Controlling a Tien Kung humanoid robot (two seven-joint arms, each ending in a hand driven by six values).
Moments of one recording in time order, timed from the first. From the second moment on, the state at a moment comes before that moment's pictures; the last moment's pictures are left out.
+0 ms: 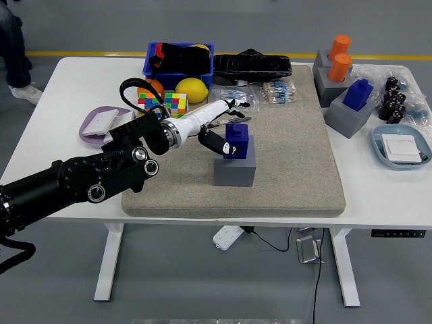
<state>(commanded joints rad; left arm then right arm) -0.99 0.16 -0.32 -0.98 1.17 0.11 0.07 0.02 -0.44 1.35 0.35 -1.34 0.16 -0.24</state>
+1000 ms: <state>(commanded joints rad) -0.86 0.22 -0.61 -0.90 0.76 0.17 -0.16 0.02 -0.43 1.35 0.35 -1.34 0.16 -0.24</state>
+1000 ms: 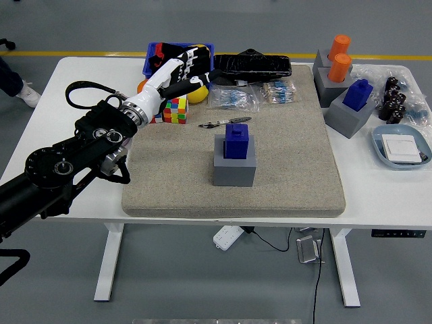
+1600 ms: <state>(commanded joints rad) -0.66 0.27 -1.01 -0.85 0.89 0.20 -0.18 0.01 -0.40 1.38 0.35 -1.36 0.16 -0.24</state>
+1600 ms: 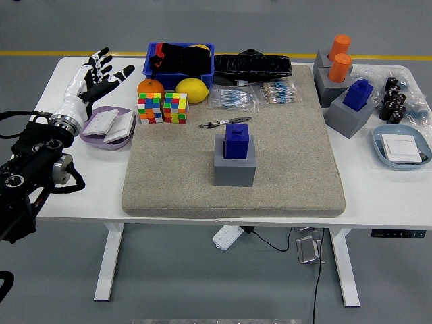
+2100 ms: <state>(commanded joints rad) -0.57 0.27 -1.19 -0.88 0.95 0.21 -0.19 0.00 -0.38 1.45 0.34 -1.40 0.16 -0.24</state>
